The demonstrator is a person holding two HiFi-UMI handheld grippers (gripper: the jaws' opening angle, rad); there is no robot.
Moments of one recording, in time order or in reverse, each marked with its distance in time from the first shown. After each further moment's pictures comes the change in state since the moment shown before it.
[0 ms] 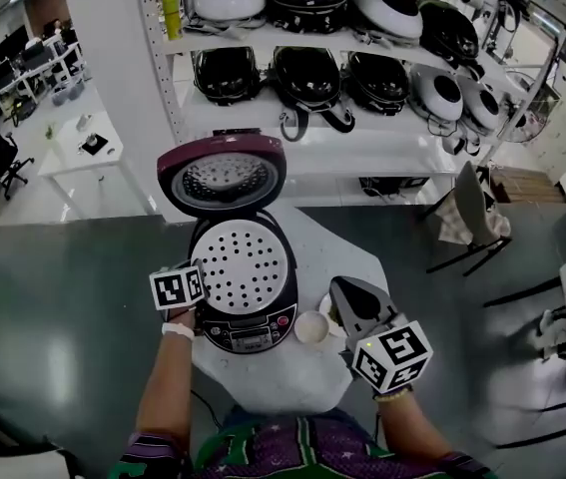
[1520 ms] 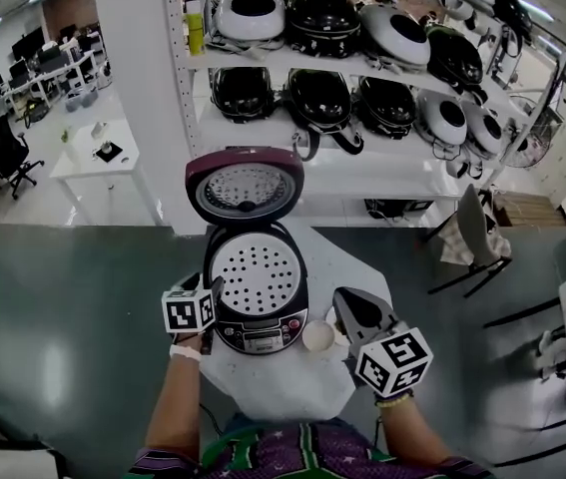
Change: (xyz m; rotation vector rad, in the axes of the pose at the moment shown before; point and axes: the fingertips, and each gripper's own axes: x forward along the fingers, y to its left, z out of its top) left arm -0.051 -0.009 -0.013 0.077 -0.092 -0.043; right arm -0.008 0.031 0.002 -0.015 0.000 0.034
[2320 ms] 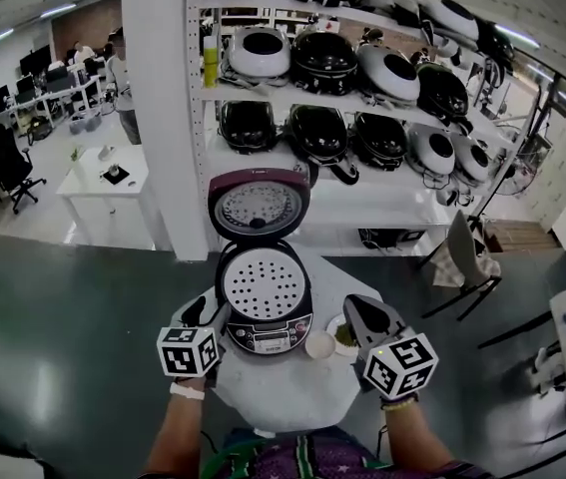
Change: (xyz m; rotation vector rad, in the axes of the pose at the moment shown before) left arm -0.135 -0.039 0.010 0.013 -0.228 -0.106; right arm -0.049 0.040 0.027 -0.069 -0.062 -0.049
